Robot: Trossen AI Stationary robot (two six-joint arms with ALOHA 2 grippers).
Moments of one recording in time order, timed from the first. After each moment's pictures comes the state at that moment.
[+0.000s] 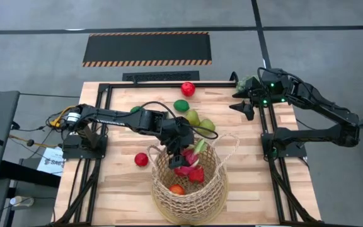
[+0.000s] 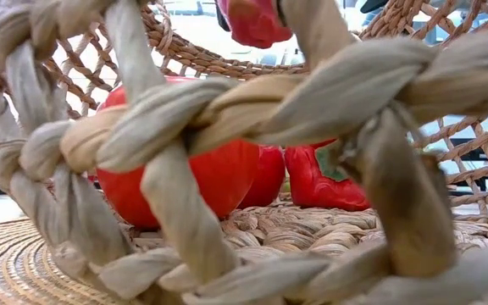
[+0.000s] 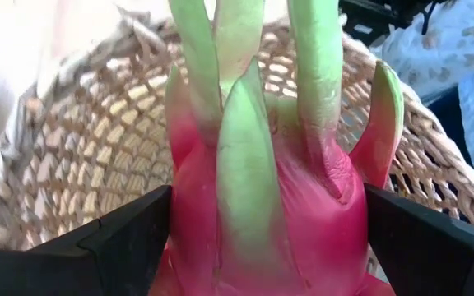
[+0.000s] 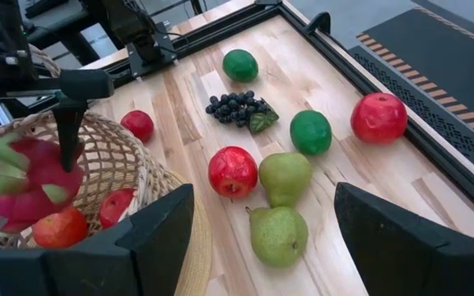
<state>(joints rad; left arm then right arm) -0.11 1.77 1.71 -0.77 0.29 -0.29 -0.45 0.90 1.16 -0.81 -0.20 0.15</state>
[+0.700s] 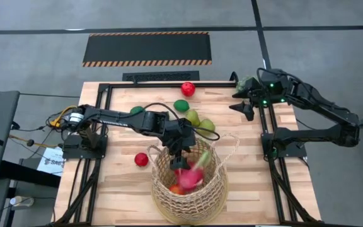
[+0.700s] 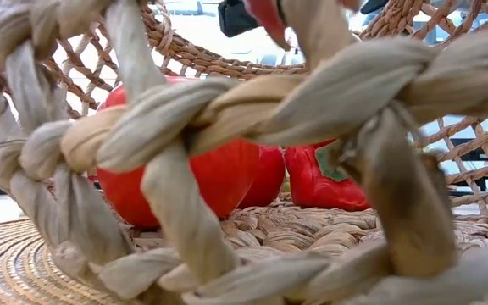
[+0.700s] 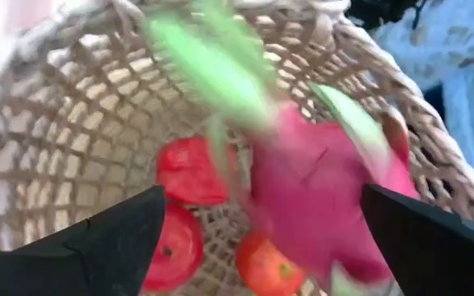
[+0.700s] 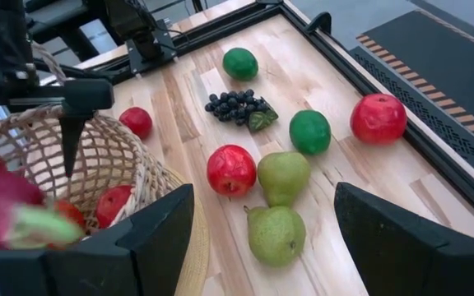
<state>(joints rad) -0.10 1.80 1.71 -0.77 0.36 -0.33 -0.45 0.90 1.15 -0.81 -0.20 0.13</state>
